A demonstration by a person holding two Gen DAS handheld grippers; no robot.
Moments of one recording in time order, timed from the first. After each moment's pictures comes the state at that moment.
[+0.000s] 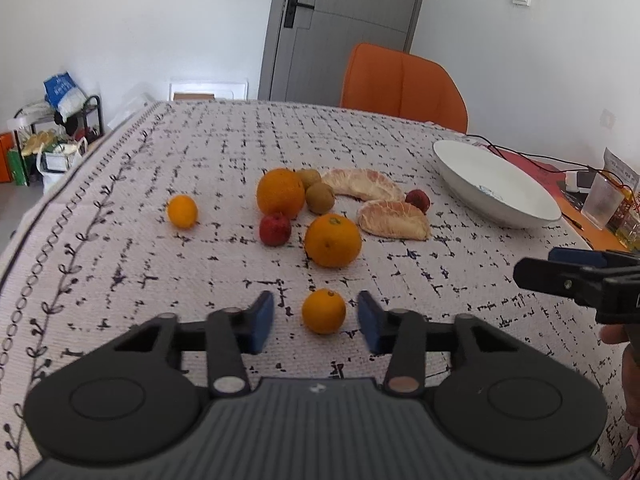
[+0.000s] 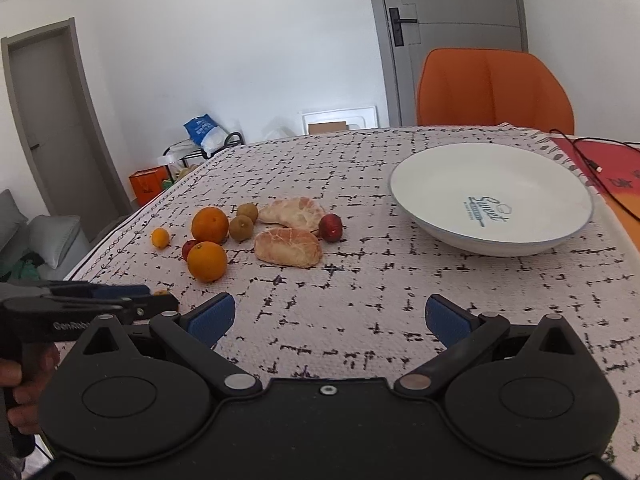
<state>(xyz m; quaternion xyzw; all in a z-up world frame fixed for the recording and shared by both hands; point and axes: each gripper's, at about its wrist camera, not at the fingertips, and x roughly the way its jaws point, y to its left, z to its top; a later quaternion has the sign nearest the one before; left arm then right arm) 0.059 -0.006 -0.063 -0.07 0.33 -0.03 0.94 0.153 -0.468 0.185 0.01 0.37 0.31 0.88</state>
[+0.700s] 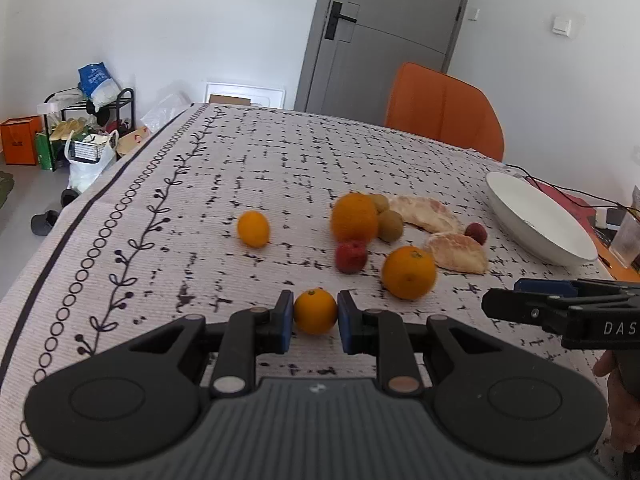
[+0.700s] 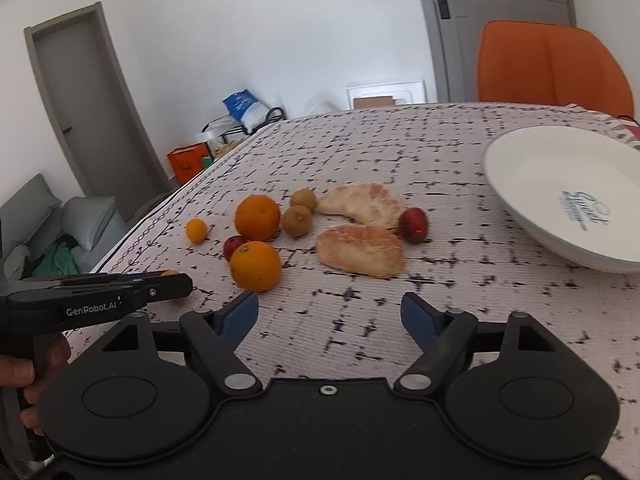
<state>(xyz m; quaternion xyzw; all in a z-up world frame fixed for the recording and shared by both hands) 0.066 0.038 -0.062 -0.10 0.31 0.02 0.94 0.176 -0.411 0.168 0.01 0.40 0.37 0.84</state>
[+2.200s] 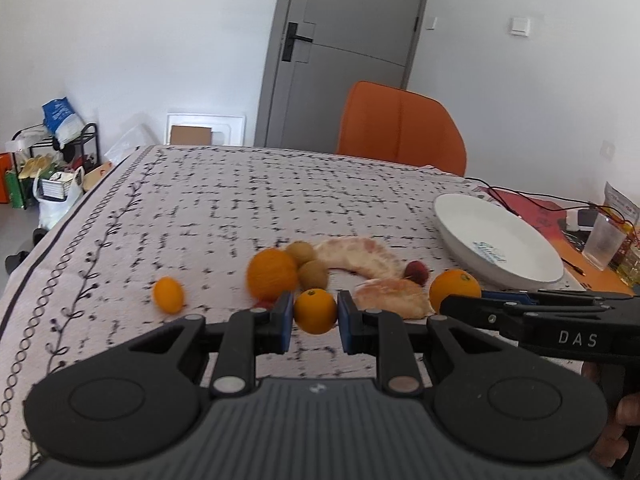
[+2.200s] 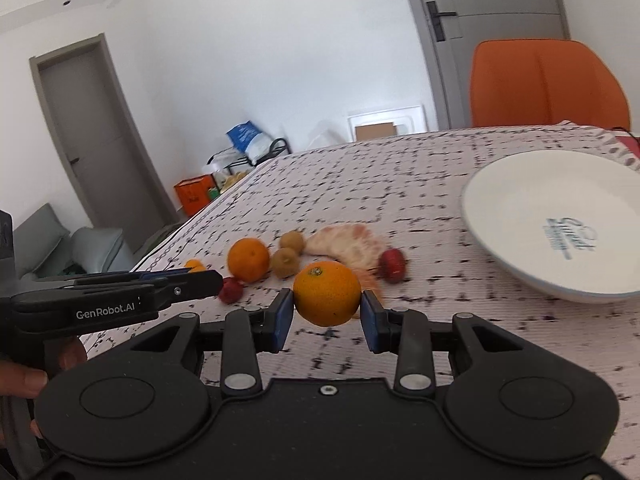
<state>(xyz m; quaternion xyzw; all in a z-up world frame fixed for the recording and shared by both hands) 0.091 -0.007 -0.037 -0.08 0.28 -0.03 0.96 0.193 -0.436 0.176 0.05 0.37 0.37 0.85</state>
